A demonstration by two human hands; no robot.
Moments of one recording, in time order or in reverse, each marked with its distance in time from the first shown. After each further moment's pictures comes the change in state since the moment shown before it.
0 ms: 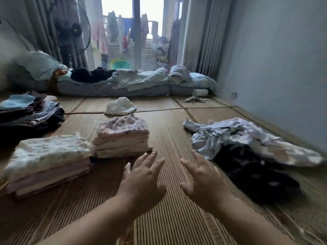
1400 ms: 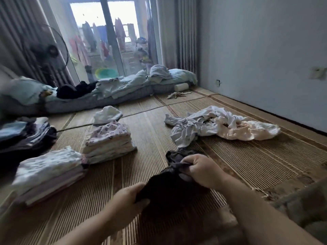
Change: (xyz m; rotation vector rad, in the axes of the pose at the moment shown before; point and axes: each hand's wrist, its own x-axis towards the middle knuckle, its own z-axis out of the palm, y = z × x) left_hand -0.076 0.040 -0.014 -0.478 -0.203 0.006; right_hand -0.061 0.050 -0.060 0.822 -0.141 0.064
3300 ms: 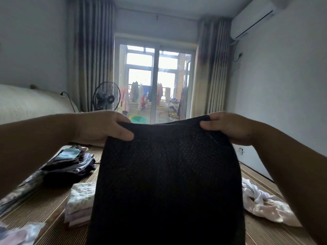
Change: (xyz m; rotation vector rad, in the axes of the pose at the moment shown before) left_hand -0.123 0.131 -0.311 -0.287 -0.061 0.219; right_hand -0.011 -0.301 -0.090 -0.144 -0.232 -0.356
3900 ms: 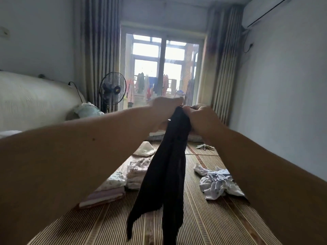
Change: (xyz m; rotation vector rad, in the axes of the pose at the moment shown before) left_hand 0.086 0.040 0.078 -0.342 0.592 -0.101; right_hand 0.051 -0.013 0.087 0.021 0.636 0.014
